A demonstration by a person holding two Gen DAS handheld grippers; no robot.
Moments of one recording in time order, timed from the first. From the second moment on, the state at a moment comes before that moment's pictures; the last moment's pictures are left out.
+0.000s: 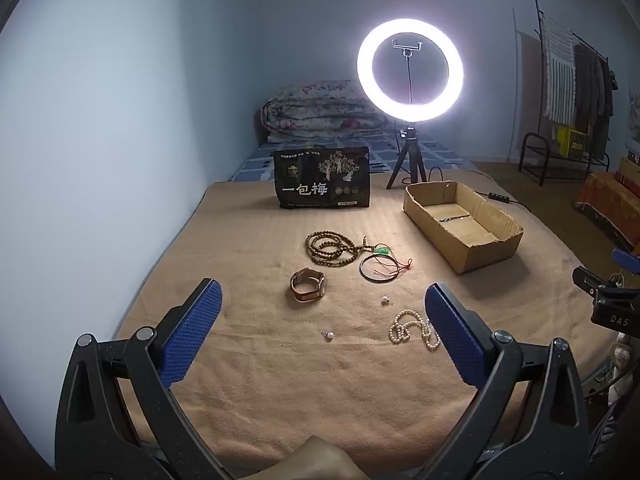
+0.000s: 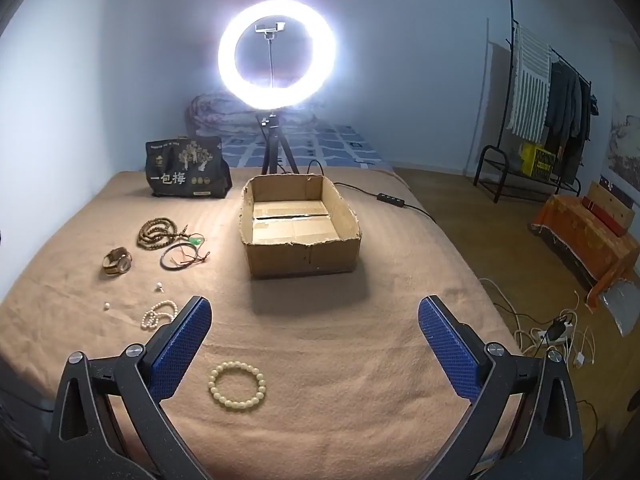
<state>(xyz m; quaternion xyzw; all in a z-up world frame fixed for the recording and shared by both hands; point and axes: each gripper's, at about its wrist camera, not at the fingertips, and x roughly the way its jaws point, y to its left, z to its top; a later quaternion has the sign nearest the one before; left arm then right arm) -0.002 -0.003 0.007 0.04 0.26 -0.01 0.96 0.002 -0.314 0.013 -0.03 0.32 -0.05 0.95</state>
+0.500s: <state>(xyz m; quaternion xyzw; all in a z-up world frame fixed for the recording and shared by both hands) -0.005 -0.005 0.019 0.03 0.26 -0.02 0.97 0.003 -0.312 0.013 -0.03 0.32 -0.05 0.95</state>
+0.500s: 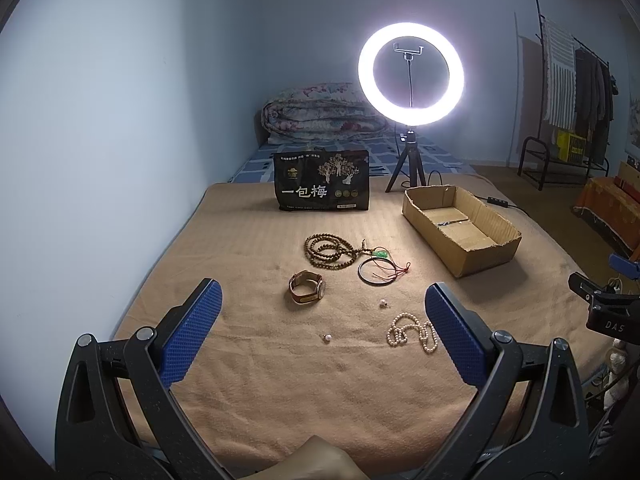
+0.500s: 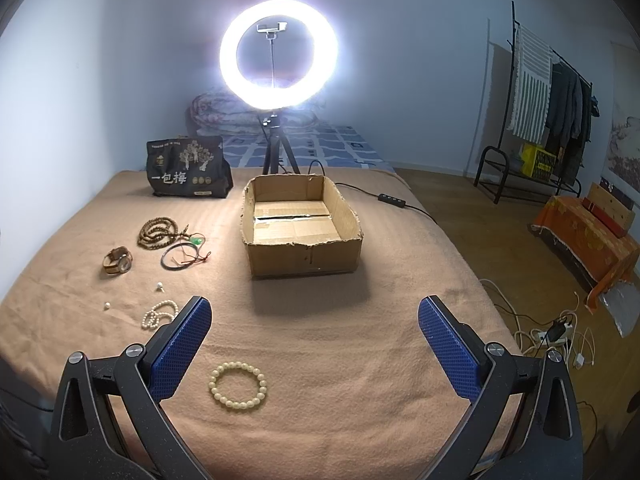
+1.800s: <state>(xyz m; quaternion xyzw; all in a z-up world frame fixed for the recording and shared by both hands) -0.005 -0.002 0.019 0.03 0.26 -0.02 0.97 0.005 -0.307 0.009 -0.03 0.32 -0.04 0.94</state>
